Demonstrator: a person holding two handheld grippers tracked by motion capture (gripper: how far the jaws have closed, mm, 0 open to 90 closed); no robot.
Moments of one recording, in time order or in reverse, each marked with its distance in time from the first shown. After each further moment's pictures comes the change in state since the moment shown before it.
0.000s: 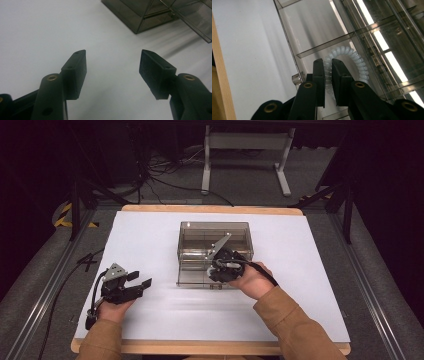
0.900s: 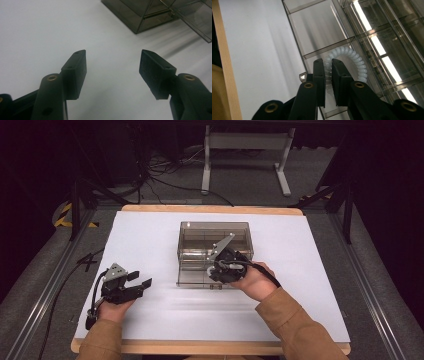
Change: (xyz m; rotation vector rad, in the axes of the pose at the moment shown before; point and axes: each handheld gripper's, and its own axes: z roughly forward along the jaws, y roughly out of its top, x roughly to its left) left arm -0.001 0.000 0.001 -0.002 0.002 -0.001; right arm 0.007 -0.001 -0.013 -0.034 -0.014 -0.019
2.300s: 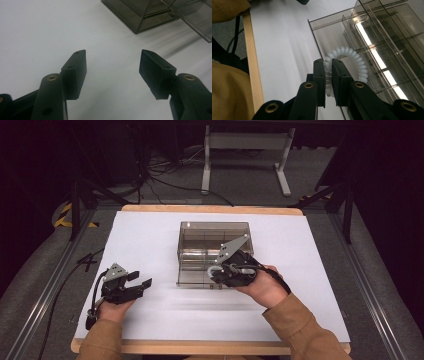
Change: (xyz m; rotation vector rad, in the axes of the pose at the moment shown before) left arm 0.000 0.000 0.000 0.001 0.001 0.002; right arm 0.022 -0.004 -0.043 -0.125 0.016 -0.025
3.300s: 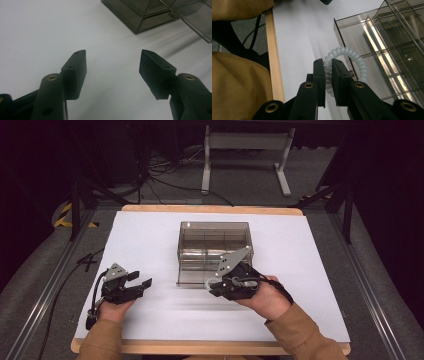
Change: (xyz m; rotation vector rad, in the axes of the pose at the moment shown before) left arm 0.000 0.000 0.000 -0.001 0.001 -0.003; right arm 0.028 -0.006 -0.008 -0.020 0.067 -0.038
